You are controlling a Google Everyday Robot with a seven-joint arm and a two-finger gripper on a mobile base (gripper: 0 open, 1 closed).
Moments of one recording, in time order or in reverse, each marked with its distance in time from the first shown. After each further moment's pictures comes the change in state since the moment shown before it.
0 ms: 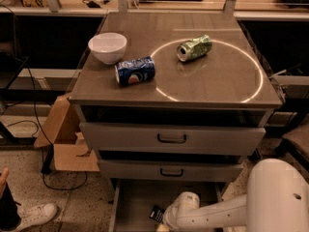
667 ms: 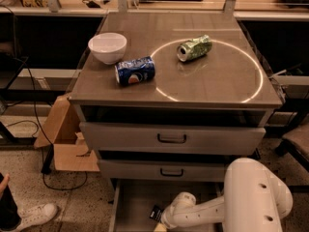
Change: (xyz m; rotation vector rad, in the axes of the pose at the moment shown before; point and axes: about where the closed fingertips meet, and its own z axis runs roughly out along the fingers) arm 0.008 -0.014 0.064 -0.036 0.016 0.059
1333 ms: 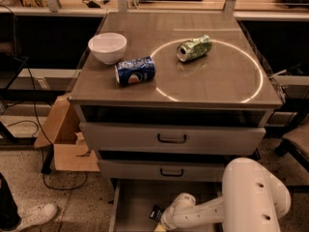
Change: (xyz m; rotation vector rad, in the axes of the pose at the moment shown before) arm 0.005 0.004 0.005 -0.011 0.006 -0.003
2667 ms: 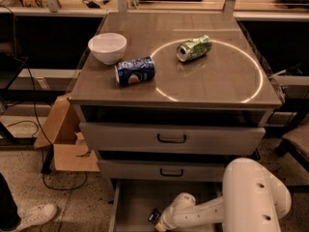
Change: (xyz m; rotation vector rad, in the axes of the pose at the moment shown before) arm 0.000 0.000 0.000 0.000 0.000 0.000
